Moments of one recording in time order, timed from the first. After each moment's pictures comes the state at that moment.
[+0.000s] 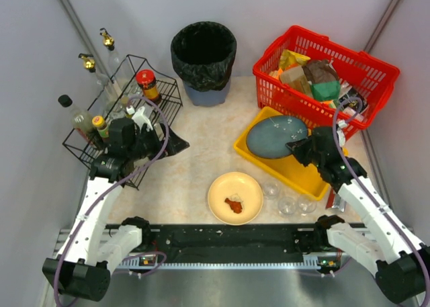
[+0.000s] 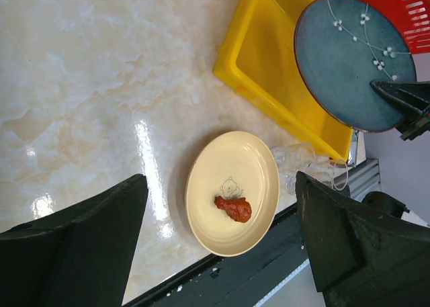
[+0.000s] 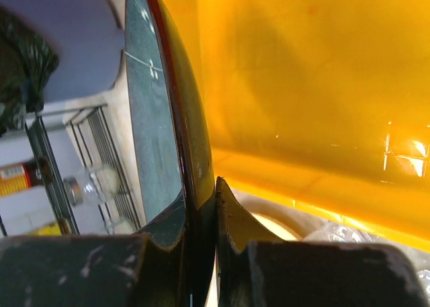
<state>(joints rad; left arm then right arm) -0.16 0.90 0.94 -0.58 0.48 -0.53 0.34 0.87 0.76 -0.52 0.14 1.21</state>
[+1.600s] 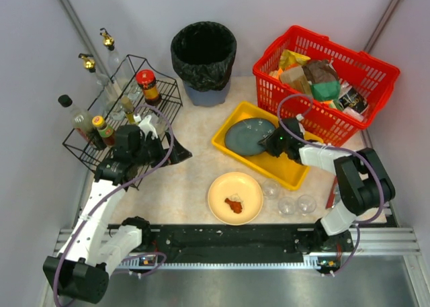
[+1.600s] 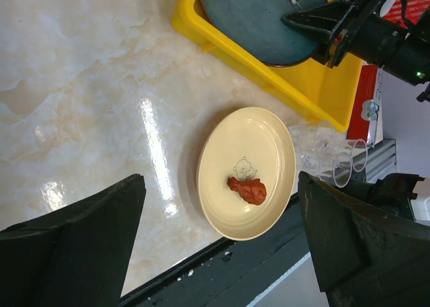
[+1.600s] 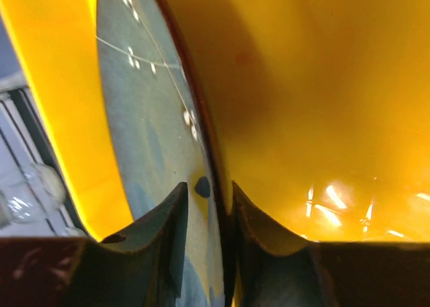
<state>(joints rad) -0.19 0.88 0.84 -0.59 0.48 -0.49 0.36 1.57 0.76 0.07 -0.03 1.18</state>
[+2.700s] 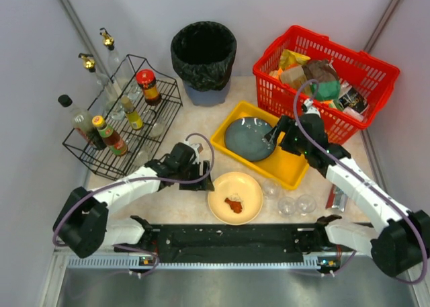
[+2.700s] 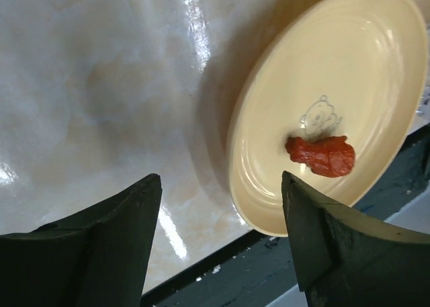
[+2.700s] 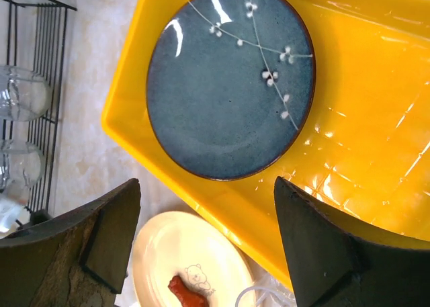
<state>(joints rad) -0.62 1.21 0.64 -0.38 0.27 -0.58 0.41 1.13 0.84 -0.33 0.03 0.71</state>
